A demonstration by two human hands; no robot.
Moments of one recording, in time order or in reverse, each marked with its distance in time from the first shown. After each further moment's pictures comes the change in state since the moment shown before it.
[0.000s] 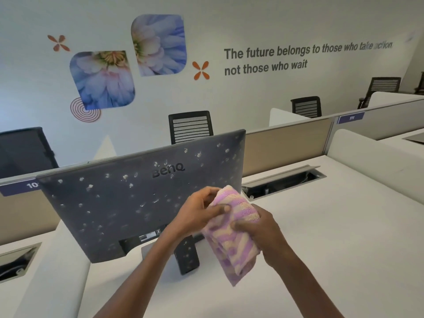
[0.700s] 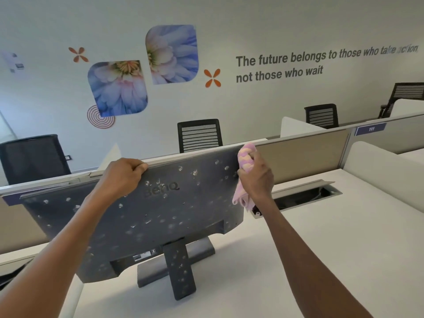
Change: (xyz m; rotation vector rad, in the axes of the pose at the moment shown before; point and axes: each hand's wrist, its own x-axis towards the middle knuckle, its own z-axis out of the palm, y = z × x) left_hand 0.038 0.037 -0.158 0.712 0.514 -0.240; right_hand 0.175 -0.078 -0.015 -0.544 0.543 -0.457
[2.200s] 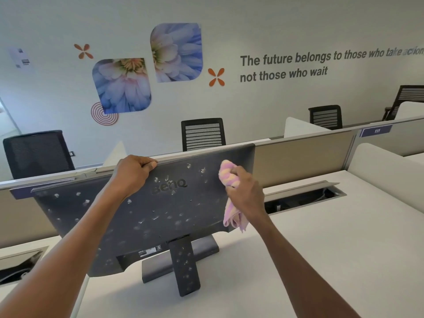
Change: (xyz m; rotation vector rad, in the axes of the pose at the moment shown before) left_hand 0.001 -0.005 0.008 -0.189 0.050 -0.027; right_hand -0.052 -0.017 0.015 -0.048 -0.211 -0.135
